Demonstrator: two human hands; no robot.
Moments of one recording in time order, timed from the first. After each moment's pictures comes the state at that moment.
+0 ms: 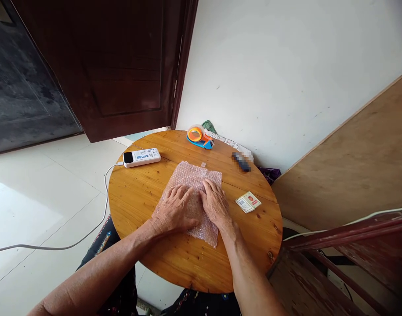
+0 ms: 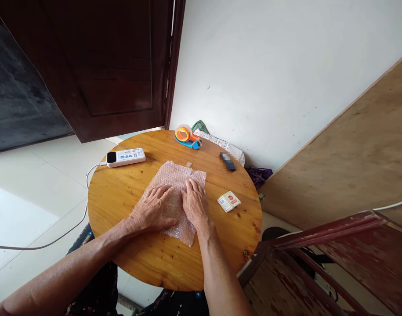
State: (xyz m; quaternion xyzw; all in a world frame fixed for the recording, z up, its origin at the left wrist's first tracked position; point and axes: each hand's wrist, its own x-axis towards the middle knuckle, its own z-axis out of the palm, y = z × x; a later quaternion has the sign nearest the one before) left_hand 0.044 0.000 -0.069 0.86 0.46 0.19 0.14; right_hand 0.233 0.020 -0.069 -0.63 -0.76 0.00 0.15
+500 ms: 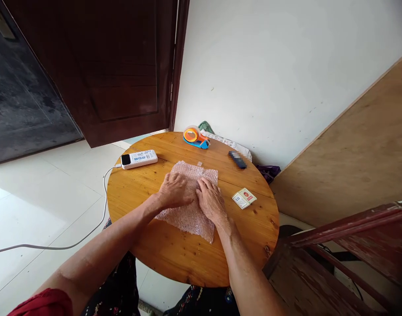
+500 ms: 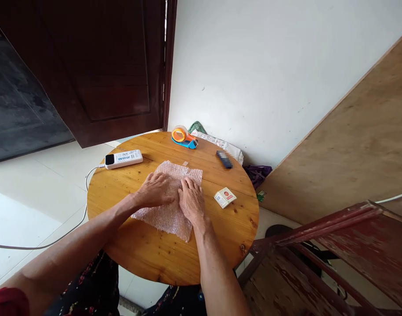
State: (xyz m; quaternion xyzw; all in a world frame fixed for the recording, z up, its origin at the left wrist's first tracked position) left_hand 0.052 0.045 -0.040 0.87 0.48 0.10 0.09; right_hand 0.228 0.021 -0.070 -0.63 -0.77 -0.02 0.15
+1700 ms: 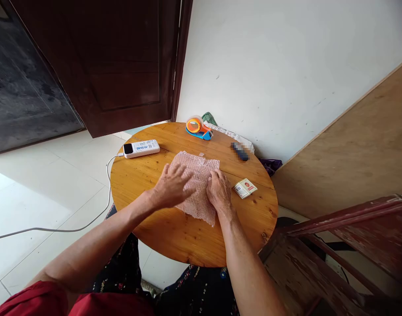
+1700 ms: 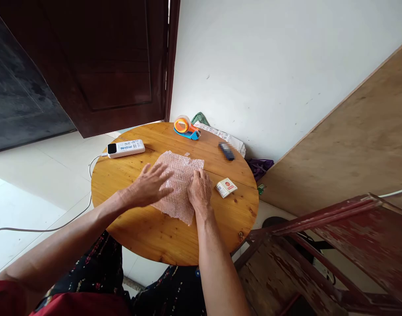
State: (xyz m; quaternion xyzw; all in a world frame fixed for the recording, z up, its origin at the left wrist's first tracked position) left_hand 0.040 0.009 -0.020 0.88 0.47 0.07 0.06; right_hand 0.239 0.024 -0.069 -0.69 -0.70 -0.04 0.19
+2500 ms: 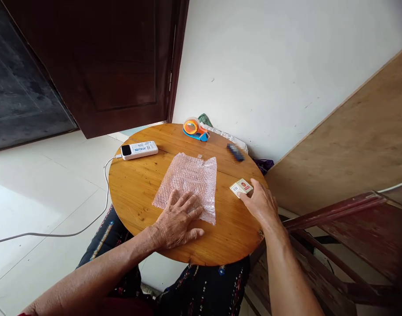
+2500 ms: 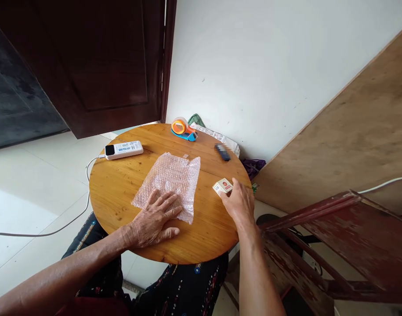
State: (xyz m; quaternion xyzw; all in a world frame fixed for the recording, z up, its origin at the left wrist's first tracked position) left_hand 0.042 -0.056 -0.065 0.92 0.34 0.16 0.13; right_hand 0.339 -0.021 -0.025 -0.80 -0.58 -0.02 0.16
